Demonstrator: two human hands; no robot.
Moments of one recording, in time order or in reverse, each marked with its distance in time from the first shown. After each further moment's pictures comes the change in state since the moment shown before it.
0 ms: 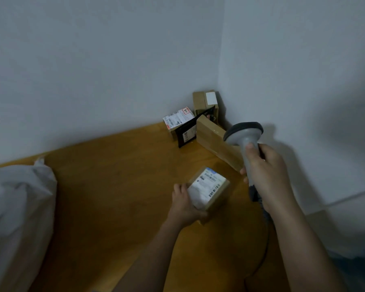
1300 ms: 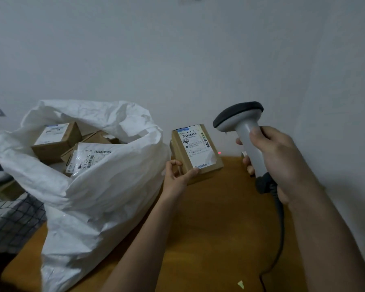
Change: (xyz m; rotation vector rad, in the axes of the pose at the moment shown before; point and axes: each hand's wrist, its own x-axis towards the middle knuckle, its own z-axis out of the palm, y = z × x) left_hand -0.270 -0.052 -0.184 -1.112 0.650 0.204; right_hand -0.246 -0.160 0.023 0.206 -0.498 -0.376
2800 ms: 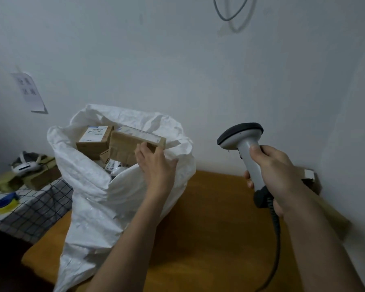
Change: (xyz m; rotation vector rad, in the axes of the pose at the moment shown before) left_hand -0.027 0.106 -0.057 1.079 0.704 0.377; right_hand -0.015 -0.023 0.050 -0.005 -0.102 0.000
